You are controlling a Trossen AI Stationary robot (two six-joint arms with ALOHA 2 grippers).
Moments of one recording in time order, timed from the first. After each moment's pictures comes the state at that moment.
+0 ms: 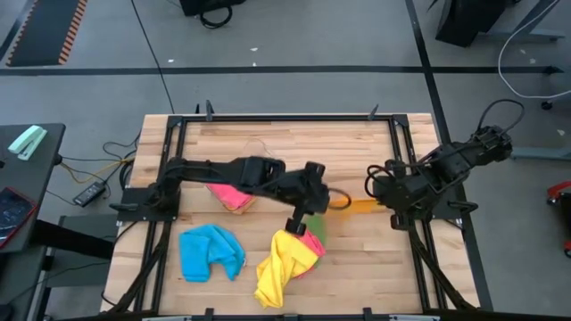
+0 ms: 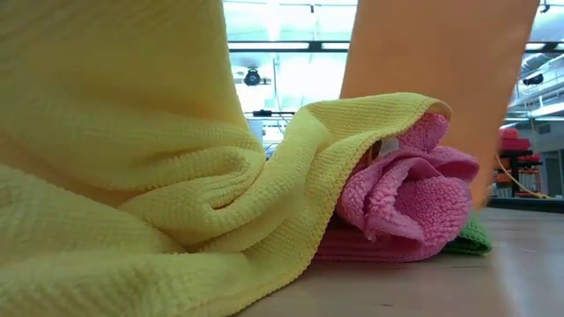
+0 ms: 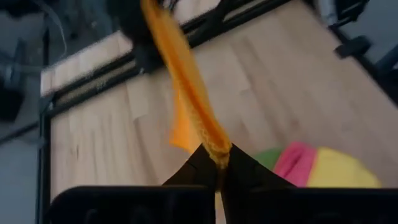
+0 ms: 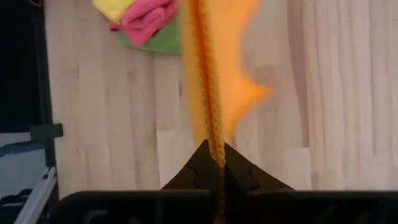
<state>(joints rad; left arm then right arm) -0.18 2.08 2.36 -1.00 -0.12 0.31 0.51 1.22 1.50 -1.55 0.14 0.56</state>
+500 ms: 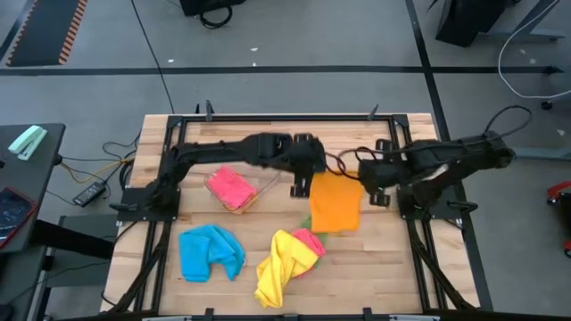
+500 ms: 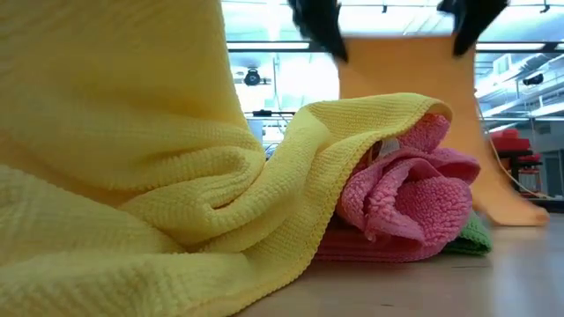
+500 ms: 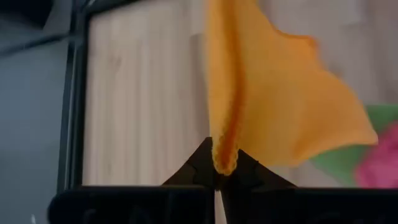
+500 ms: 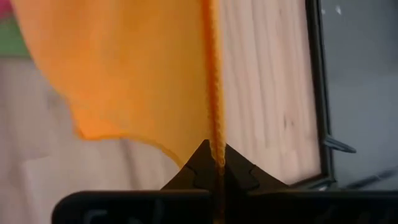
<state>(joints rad) 0.03 2.09 2.19 -1.01 -0.20 0.24 0.24 1.23 1.34 -1.50 0.41 0.33</state>
